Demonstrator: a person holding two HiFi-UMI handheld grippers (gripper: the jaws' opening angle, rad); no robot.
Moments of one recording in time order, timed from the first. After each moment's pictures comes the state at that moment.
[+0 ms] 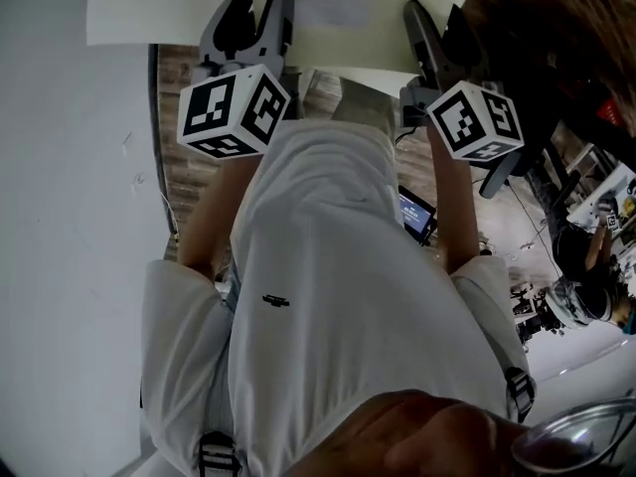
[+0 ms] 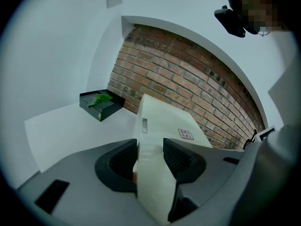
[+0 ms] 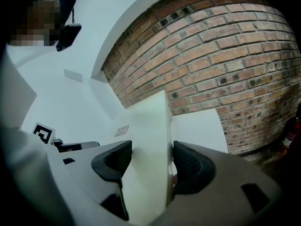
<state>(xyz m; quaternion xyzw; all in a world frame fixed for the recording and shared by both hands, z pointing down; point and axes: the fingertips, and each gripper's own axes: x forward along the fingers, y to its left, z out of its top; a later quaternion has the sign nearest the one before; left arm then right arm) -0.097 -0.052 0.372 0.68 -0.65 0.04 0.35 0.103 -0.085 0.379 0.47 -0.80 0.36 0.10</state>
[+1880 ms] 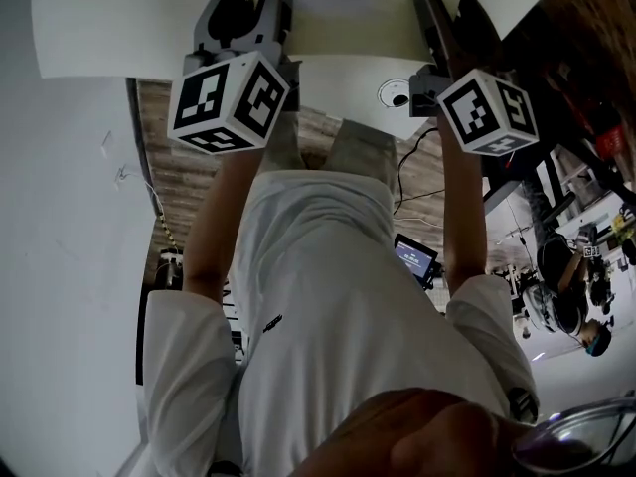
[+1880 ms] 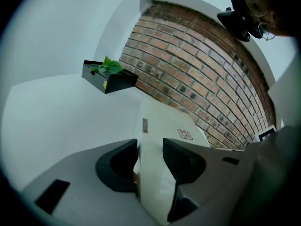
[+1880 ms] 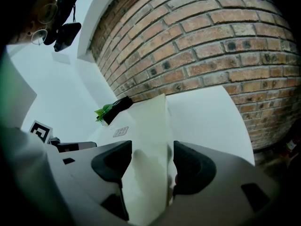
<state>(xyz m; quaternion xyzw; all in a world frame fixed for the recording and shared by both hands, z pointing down) -0.140 -0.121 0.560 0.63 -0.66 0.04 0.40 0.060 -0.172 0.559 0.45 -0.80 0.36 0.16</state>
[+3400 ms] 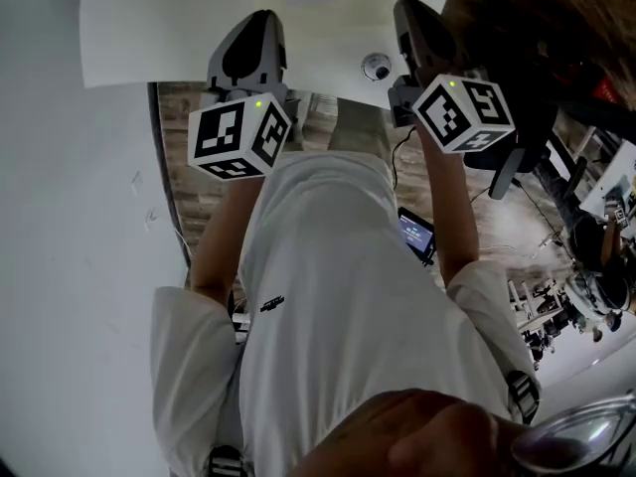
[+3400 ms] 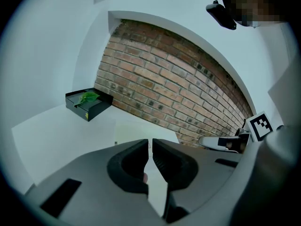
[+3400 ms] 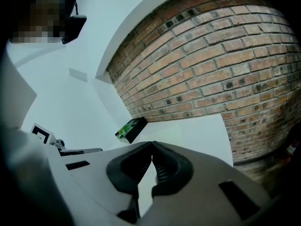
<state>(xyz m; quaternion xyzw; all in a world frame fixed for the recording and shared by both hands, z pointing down) -0.053 -0.069 0.396 0.73 -0.60 0.07 0.33 0.111 -0.111 0.392 0.46 -0.82 0.33 0.09</state>
